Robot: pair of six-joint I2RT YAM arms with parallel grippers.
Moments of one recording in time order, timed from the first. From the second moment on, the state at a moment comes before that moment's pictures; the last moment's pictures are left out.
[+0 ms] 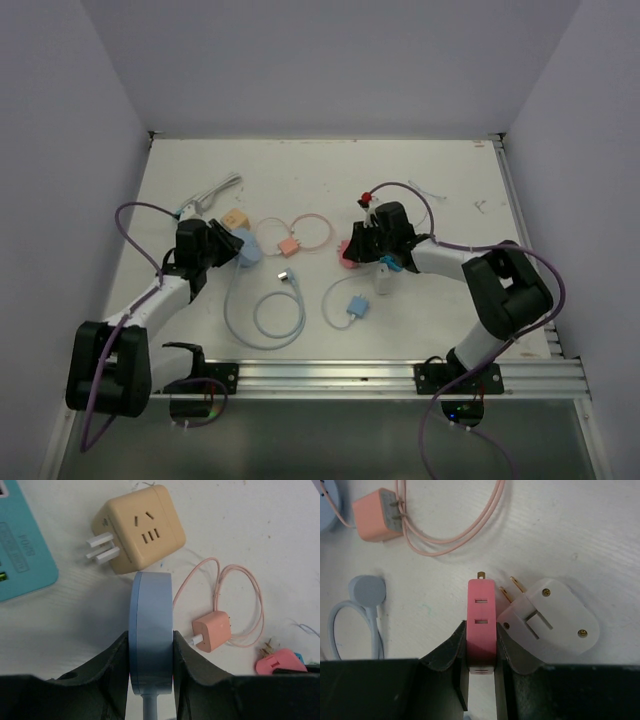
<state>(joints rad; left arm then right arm) -0.10 1.13 0.46 0.04 0.03 -0.71 0.52 1.65 0.80 0.11 -0.28 0.36</state>
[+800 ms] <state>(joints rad) -0.11 1.28 0.43 0.28 0.11 -0.81 0.44 1.56 0.76 0.09 -0.23 0.47</state>
